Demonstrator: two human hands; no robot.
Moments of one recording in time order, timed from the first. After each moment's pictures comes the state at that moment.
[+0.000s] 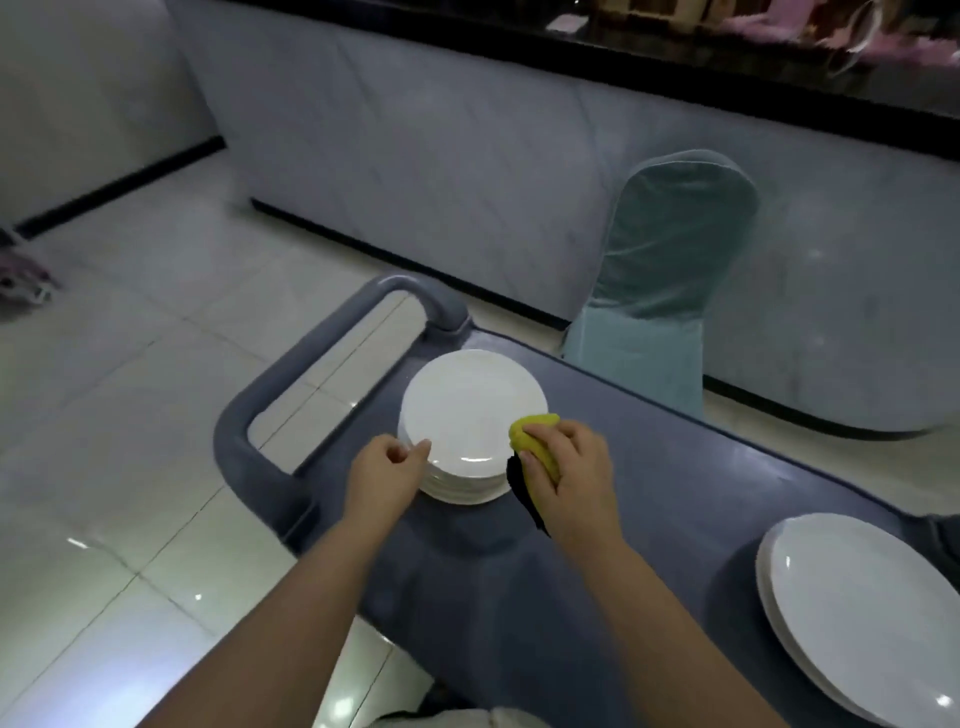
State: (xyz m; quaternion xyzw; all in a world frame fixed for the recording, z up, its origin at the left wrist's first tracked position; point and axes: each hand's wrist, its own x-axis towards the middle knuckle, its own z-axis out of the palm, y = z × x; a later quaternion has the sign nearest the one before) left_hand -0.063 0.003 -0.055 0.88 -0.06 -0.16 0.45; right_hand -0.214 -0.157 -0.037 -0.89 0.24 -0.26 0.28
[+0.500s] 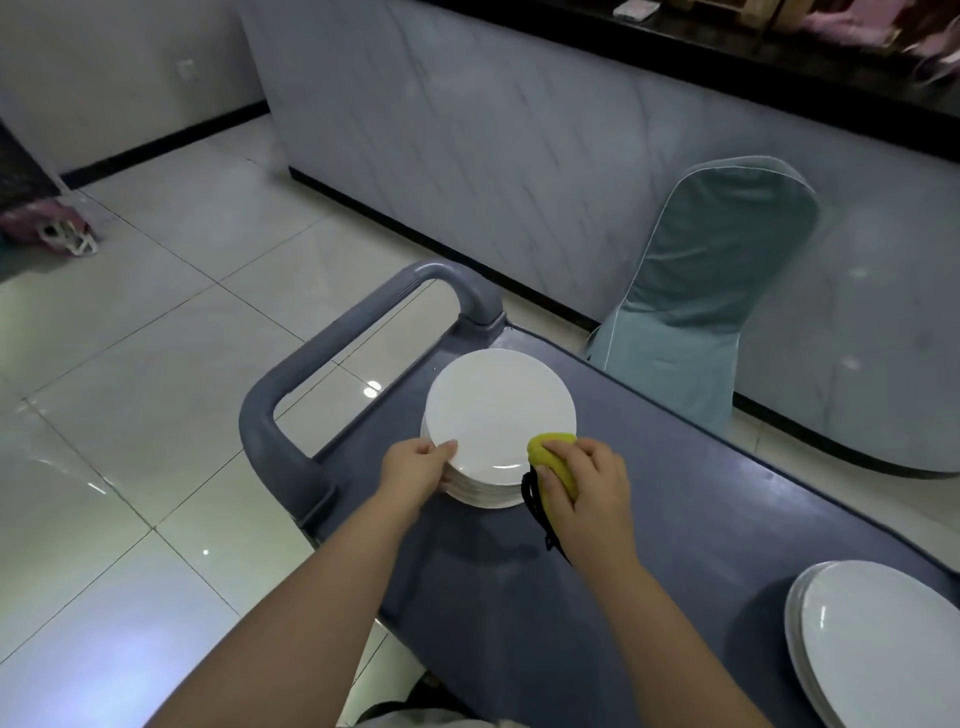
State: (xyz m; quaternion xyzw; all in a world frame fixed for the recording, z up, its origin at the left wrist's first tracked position) left_hand -0.040 -0.012 -0.089 0.79 0.07 -0.29 0.54; right_hand -0.200 -0.155 -0.052 -0.89 0.24 -0.23 0.32
